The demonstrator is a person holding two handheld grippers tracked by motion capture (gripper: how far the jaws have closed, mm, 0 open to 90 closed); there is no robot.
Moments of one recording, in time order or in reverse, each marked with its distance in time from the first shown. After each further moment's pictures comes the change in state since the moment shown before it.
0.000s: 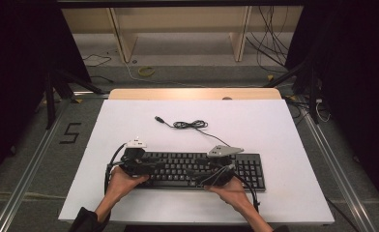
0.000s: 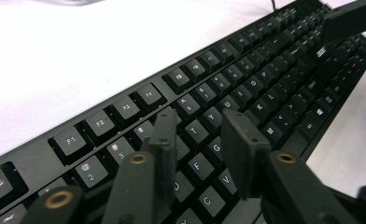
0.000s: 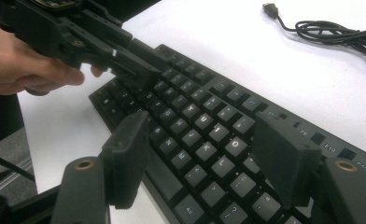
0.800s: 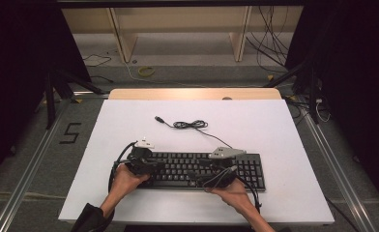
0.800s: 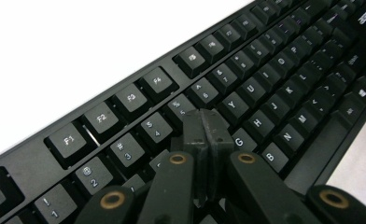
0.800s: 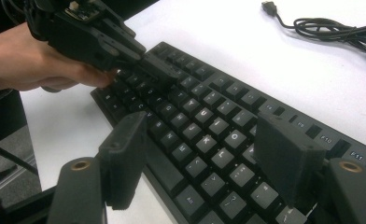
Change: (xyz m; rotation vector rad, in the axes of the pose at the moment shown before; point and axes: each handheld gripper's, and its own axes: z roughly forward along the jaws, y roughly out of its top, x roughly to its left) left arm 0.001 0.003 0.018 0.091 0.046 0.033; right arm 0.001 -0.004 -0.005 -0.002 -0.001 0.001
